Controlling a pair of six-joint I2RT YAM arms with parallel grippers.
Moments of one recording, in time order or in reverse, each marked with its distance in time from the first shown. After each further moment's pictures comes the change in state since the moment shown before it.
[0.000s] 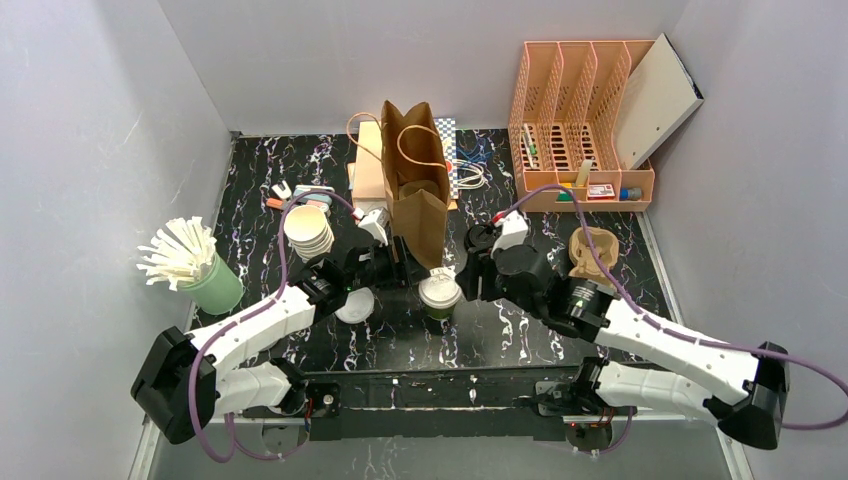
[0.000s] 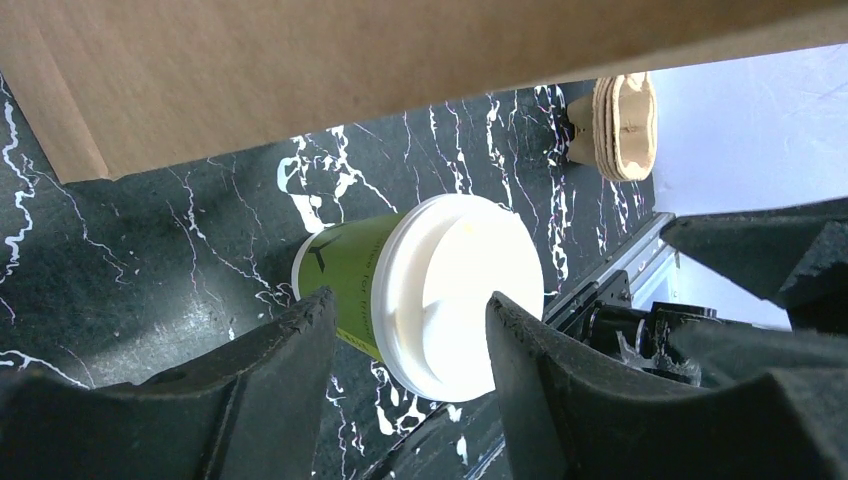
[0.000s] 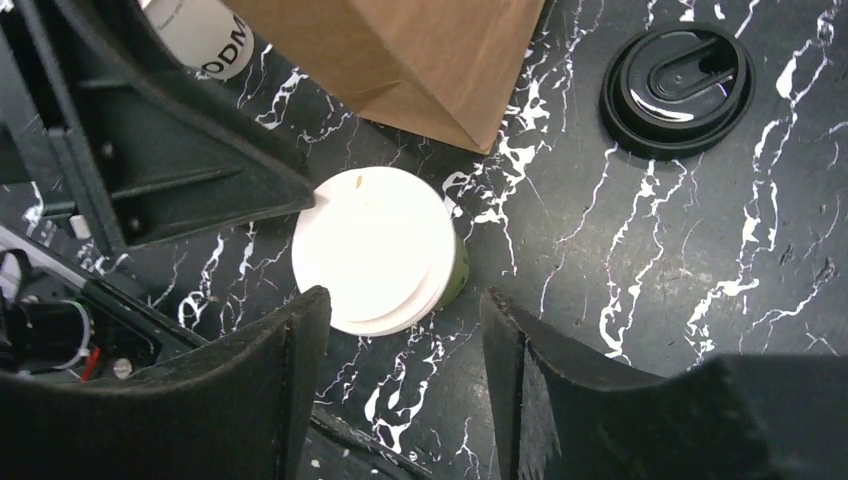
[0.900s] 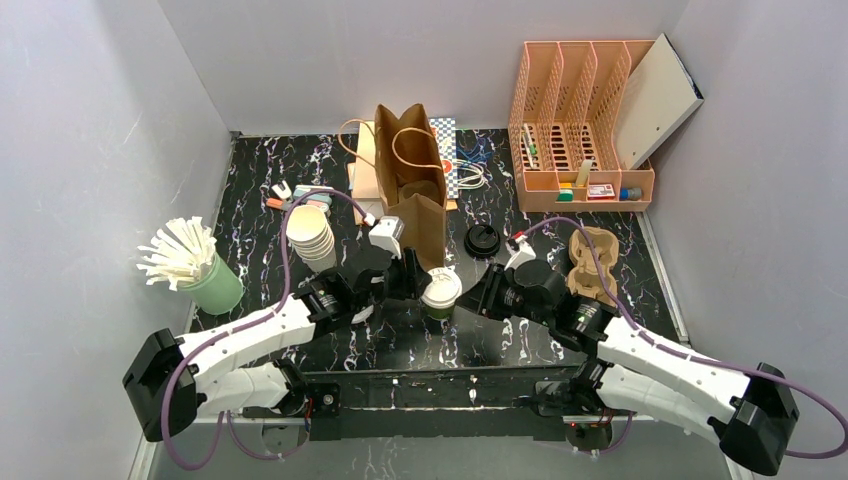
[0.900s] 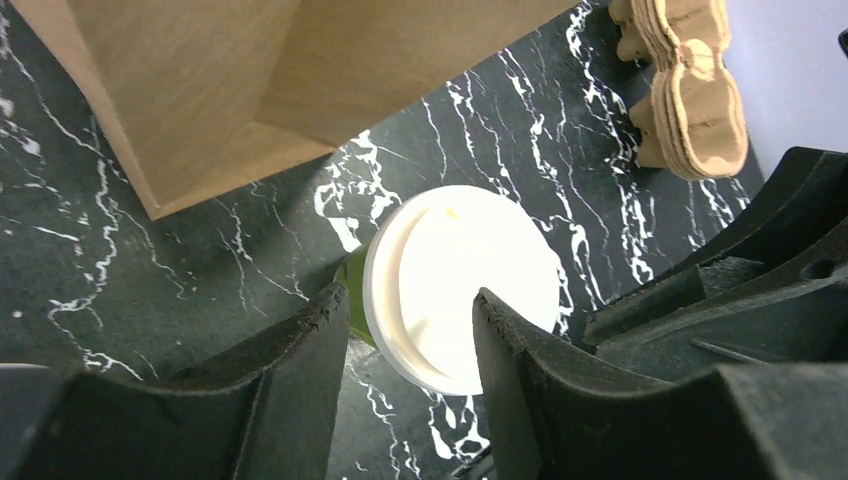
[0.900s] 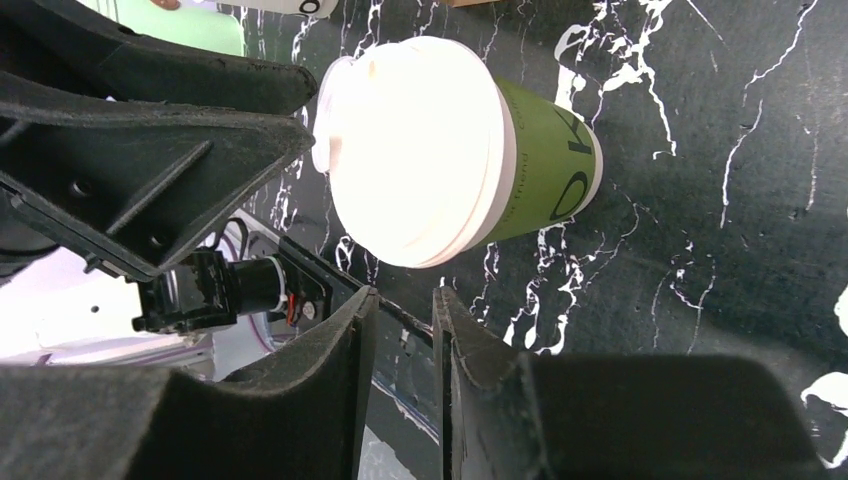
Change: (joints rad) left arm -0.204 -0.054 0.019 -0.044 -0.327 0.136; right arm -0.171 -0.140 -0.307 0.220 -0.418 0.428
